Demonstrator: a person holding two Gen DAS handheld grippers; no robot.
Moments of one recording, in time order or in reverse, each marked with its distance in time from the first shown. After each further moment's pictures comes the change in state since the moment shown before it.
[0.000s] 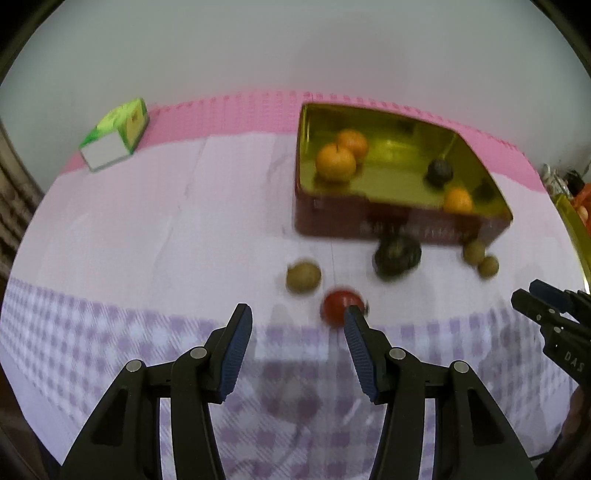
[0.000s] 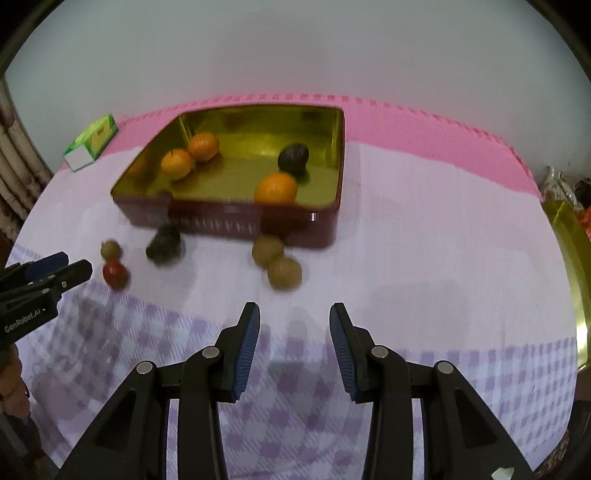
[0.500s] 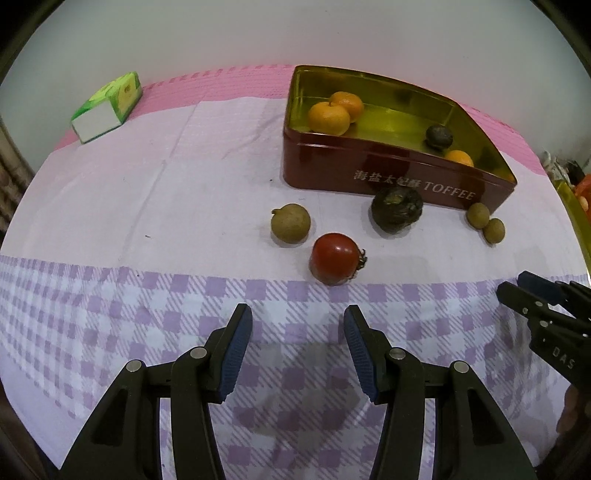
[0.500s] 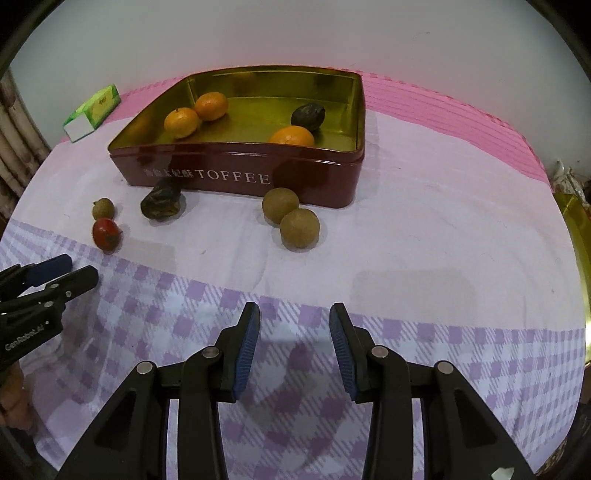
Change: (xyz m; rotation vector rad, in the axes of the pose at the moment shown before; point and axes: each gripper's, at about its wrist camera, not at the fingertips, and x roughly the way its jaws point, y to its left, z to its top) left arm 0.019 -0.005 -0.022 -0.014 0.047 -0.017; right arm 0.024 0.010 -0.016 -0.039 0.059 -0.004
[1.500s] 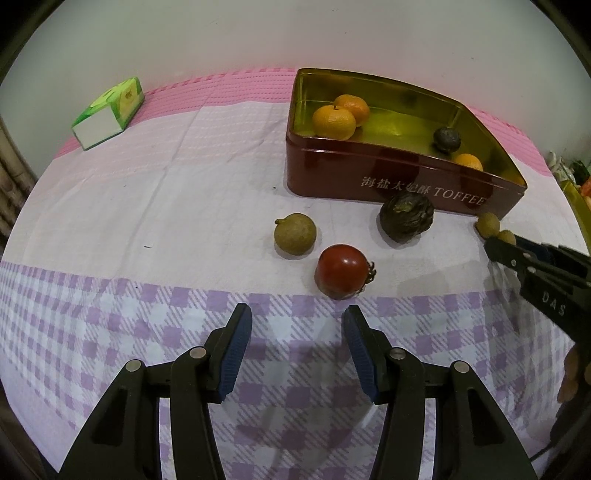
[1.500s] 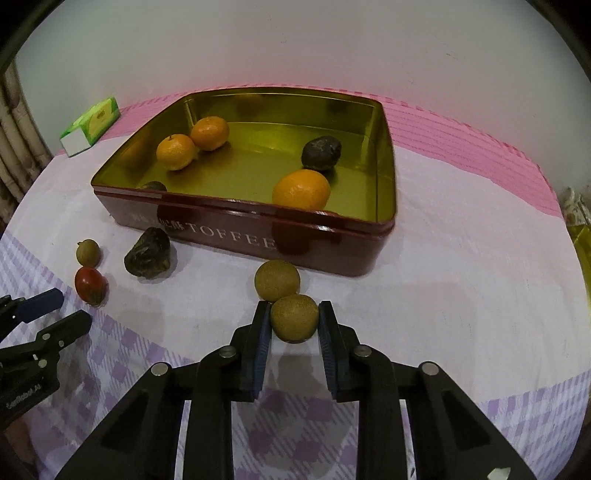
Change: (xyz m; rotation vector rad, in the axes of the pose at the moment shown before) left arm 0.011 0.000 0.011 0.017 -0.023 0.015; right arm 0.022 0.006 0.034 -0.022 -0.089 0.004
